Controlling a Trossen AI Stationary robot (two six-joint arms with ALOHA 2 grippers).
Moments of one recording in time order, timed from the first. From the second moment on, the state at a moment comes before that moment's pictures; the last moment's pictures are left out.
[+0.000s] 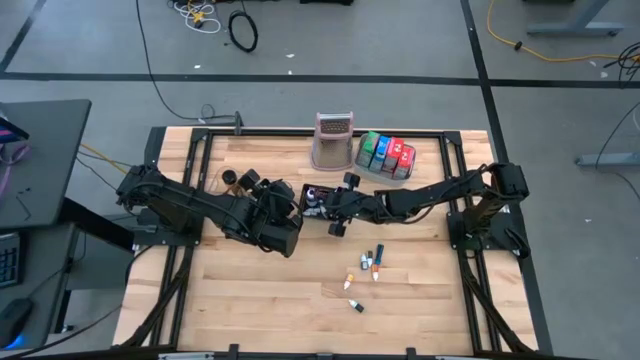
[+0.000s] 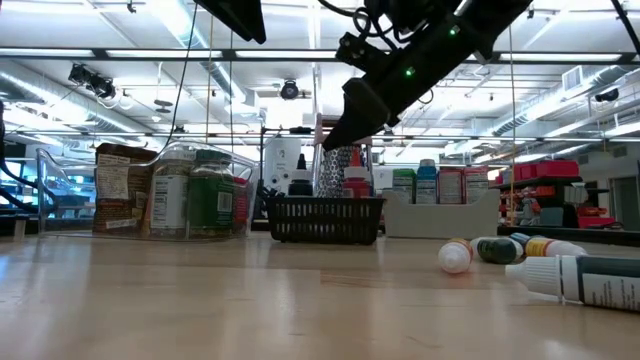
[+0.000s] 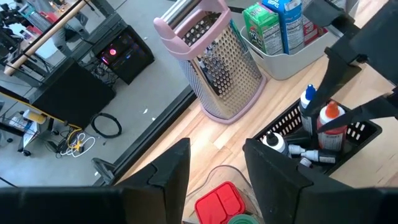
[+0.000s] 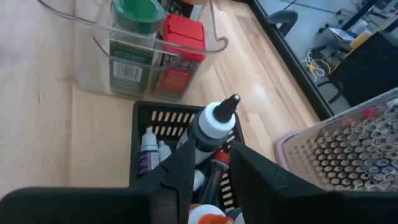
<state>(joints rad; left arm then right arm) -0.32 1.64 1.57 -1.28 -1.05 -0.86 0.06 1.70 1.00 0.05 0.45 -0.06</state>
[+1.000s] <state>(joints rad) -0.33 1.64 1.56 -1.25 -1.00 -0.84 0.32 1.49 0.89 -0.45 -0.03 -0.14</state>
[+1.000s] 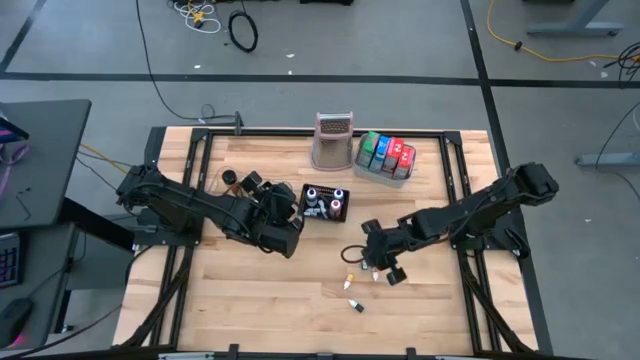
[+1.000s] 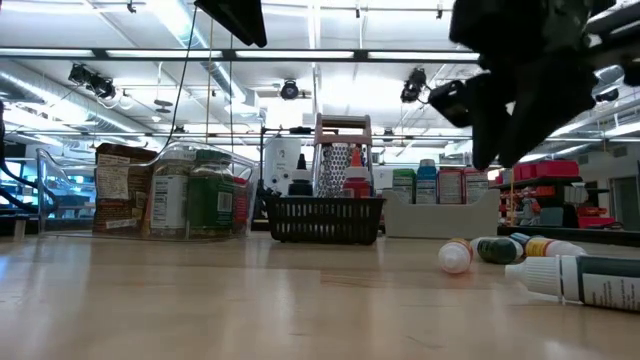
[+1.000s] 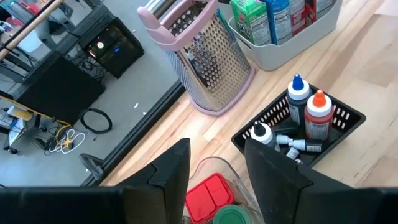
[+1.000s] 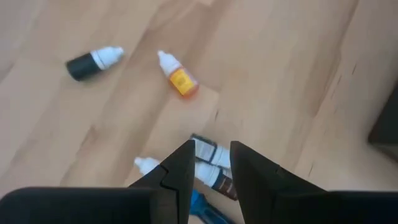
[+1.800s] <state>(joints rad) -0.40 1.63 1.51 -1.42 -0.99 -0.67 0.34 0.95 0.55 -0.28 -0.01 -0.40</state>
